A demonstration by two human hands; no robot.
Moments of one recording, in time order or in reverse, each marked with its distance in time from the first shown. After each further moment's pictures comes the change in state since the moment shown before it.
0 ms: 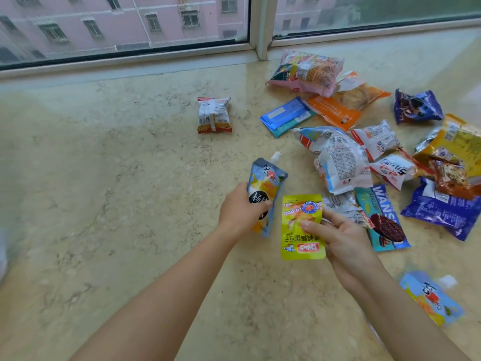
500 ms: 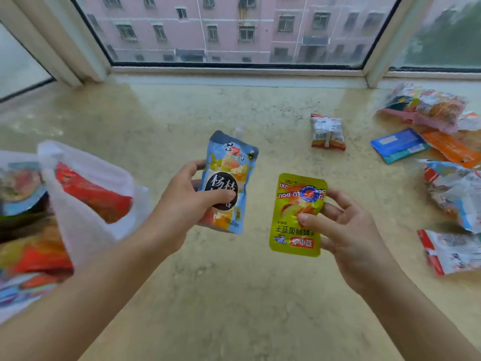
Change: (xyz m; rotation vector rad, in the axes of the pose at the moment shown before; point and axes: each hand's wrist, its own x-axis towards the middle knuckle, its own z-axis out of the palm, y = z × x) left_hand -0.108 -0.060 -0.300 -0.456 0.198 -0.041; right_hand -0.070 0.022 0.233 -0.179 -0.317 -0.124
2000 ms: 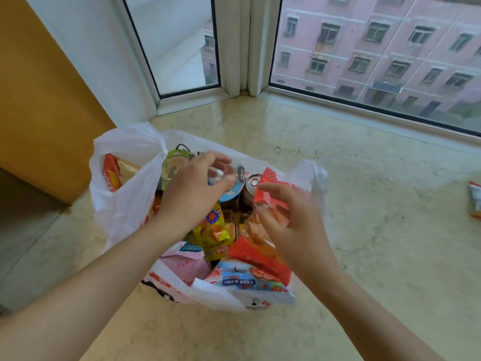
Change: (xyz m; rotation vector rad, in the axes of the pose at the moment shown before) left_hand -0.020 -0.034 -0.319 0.603 0.447 0.398; right_hand -0.013 0.082 0.357 -0.753 -0.321 -0.535
